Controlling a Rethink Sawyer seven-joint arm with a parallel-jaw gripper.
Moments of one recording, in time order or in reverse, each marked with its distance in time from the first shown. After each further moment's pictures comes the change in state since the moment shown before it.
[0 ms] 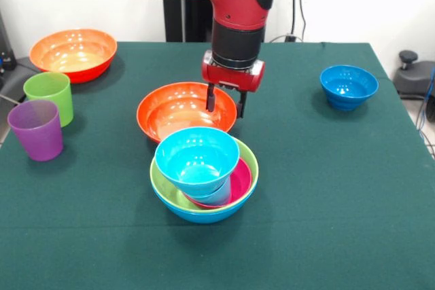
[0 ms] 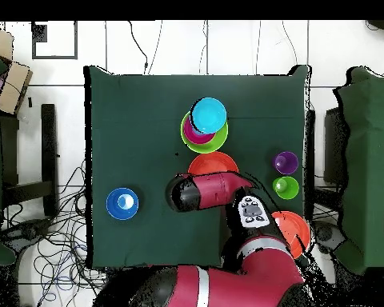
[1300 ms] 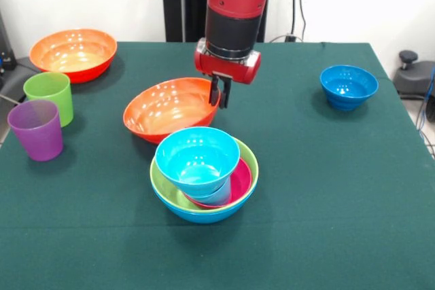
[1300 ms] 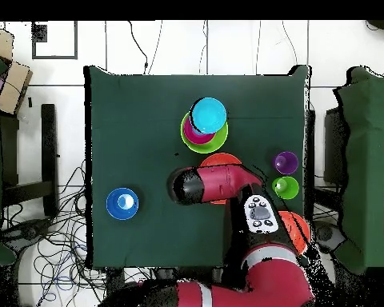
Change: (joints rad) arm -0.011 -0.072 0.012 -0.021 0.033 0.135 0.000
